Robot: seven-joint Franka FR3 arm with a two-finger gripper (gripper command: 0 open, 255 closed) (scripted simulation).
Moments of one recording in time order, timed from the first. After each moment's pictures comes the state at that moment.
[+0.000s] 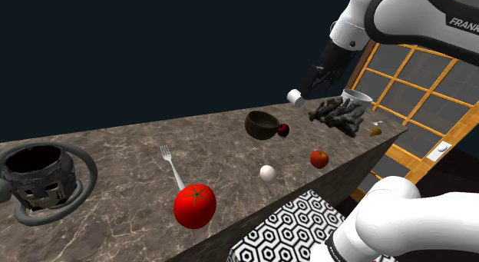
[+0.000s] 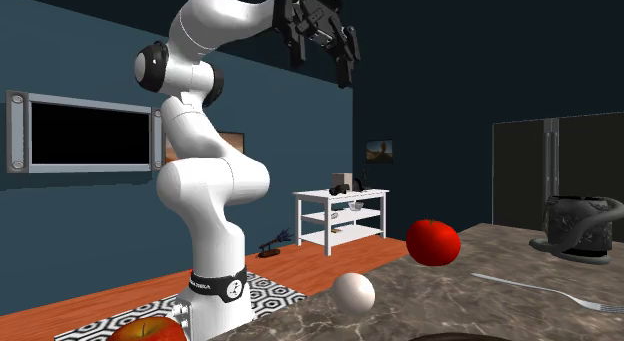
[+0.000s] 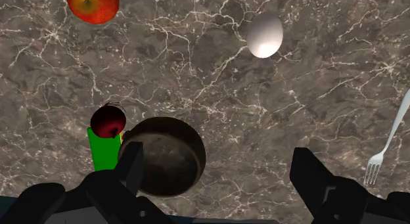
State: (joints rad) arm 0.00 -0.83 -0.01 -2.27 -0.12 1.62 0.09
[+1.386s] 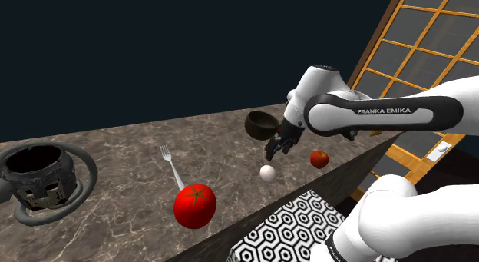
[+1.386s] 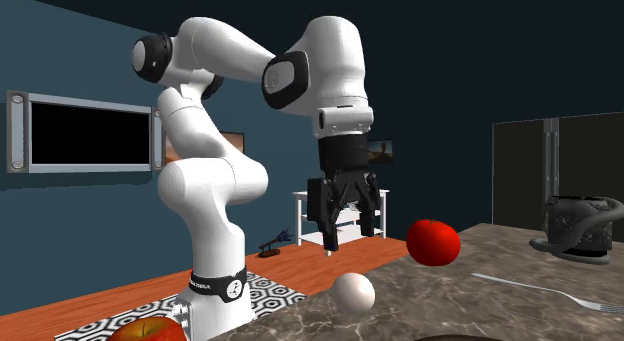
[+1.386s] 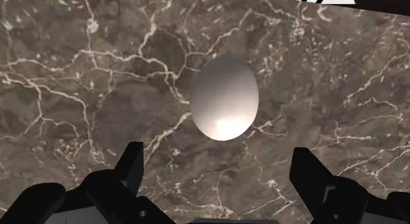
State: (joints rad) arm 0.09 -0.74 -0.03 -2.80 0.00 2.15 0.12
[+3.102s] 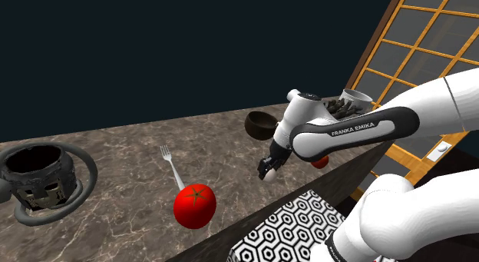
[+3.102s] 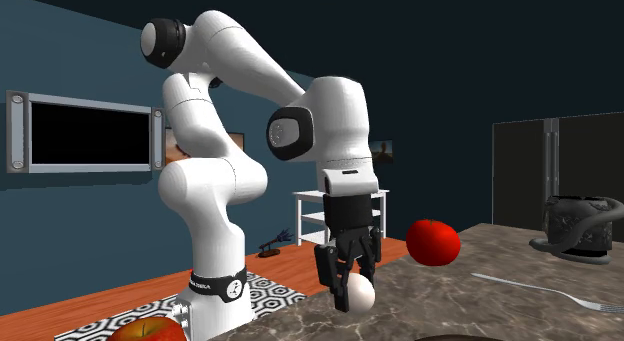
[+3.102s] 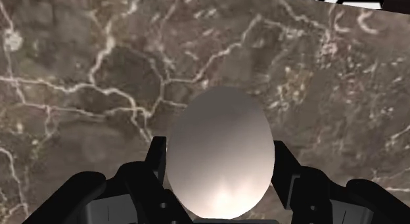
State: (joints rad) arm 0.12 -0.56 -0.04 -2.93 0.04 2.44 0.11
